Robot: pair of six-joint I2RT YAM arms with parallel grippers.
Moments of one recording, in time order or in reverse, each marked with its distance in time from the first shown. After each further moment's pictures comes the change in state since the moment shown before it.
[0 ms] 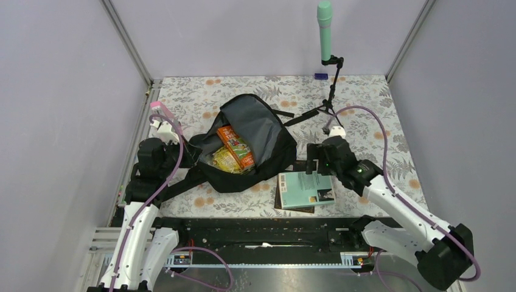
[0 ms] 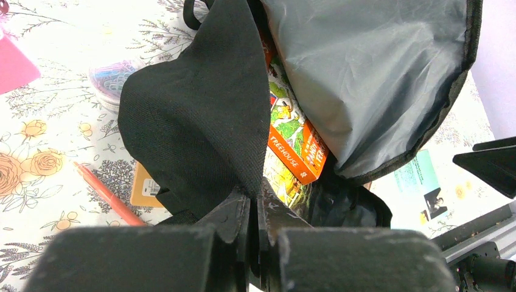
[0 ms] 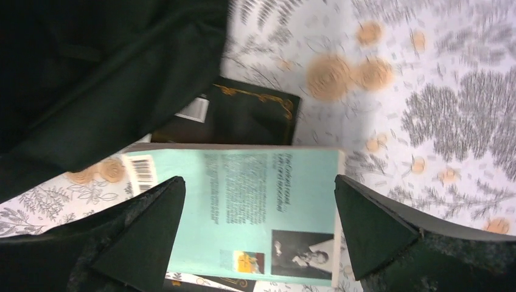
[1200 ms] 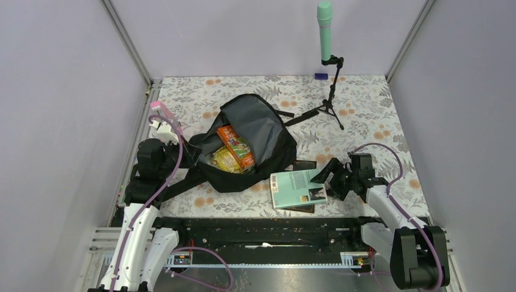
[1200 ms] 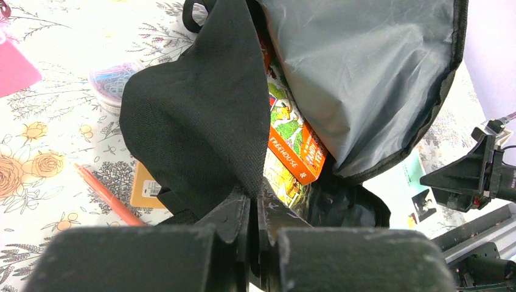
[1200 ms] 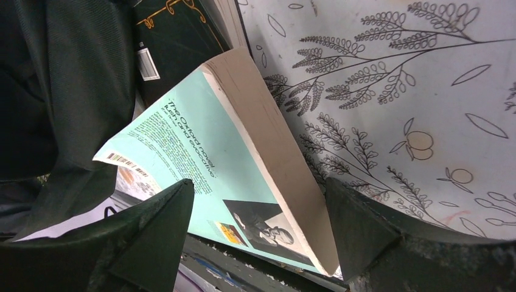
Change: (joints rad) left arm 0.000 -0.013 0.000 0.000 -0.001 0.000; right arm -0.579 0.011 -0.413 0.198 -0.742 0.321
